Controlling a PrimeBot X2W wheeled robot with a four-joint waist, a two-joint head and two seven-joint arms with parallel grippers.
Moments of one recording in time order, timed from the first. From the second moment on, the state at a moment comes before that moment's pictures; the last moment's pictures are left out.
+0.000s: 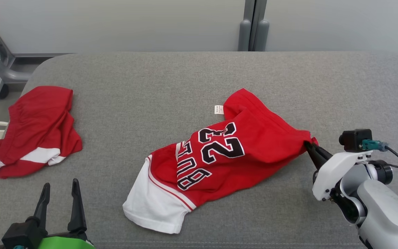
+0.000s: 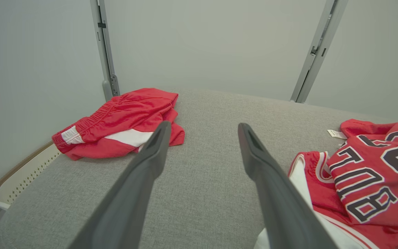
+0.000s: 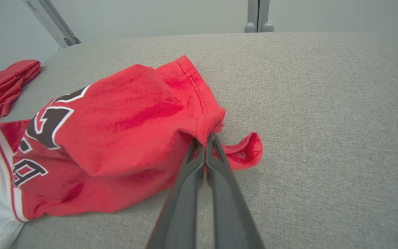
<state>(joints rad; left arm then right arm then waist) 0.07 0.08 0.11 0.17 -0.23 -0.13 -0.26 -0.41 -0.38 0.48 0.54 0.69 0.13 -0.01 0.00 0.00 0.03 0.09</state>
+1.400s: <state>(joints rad) 0.00 0.08 -0.03 0.22 -0.24 -0.13 -0.26 -0.81 -0.13 0.50 1.25 0.52 0.13 -0.26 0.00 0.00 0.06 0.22</state>
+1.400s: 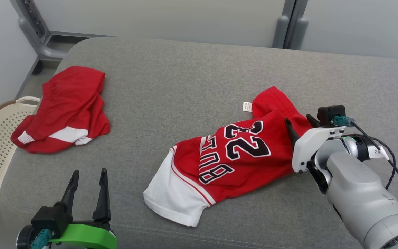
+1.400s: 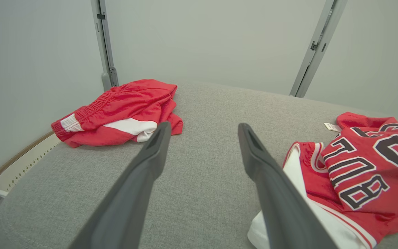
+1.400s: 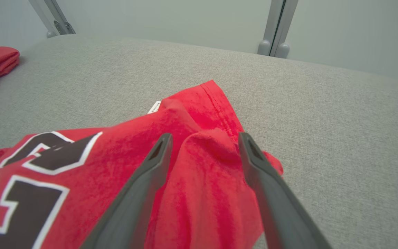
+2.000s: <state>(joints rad) 0.01 0.07 0.00 0.19 -0.23 -0.13 -0.26 -0.57 -0.27 0.38 0.94 0.53 0.13 -0.26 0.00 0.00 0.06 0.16</state>
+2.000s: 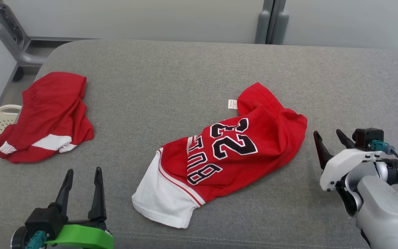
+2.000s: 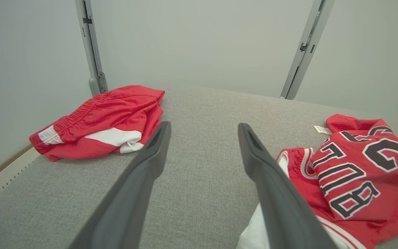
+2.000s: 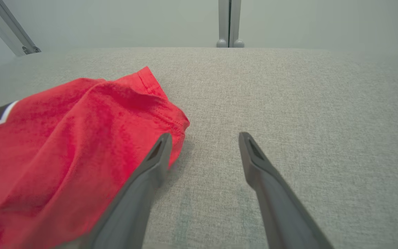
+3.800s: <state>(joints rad) 0.01 0.08 -0.01 0.22 -0.24 -0.13 -0.26 -0.45 -0.28 0.50 0.76 0.74 0.13 -0.24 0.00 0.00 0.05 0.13</state>
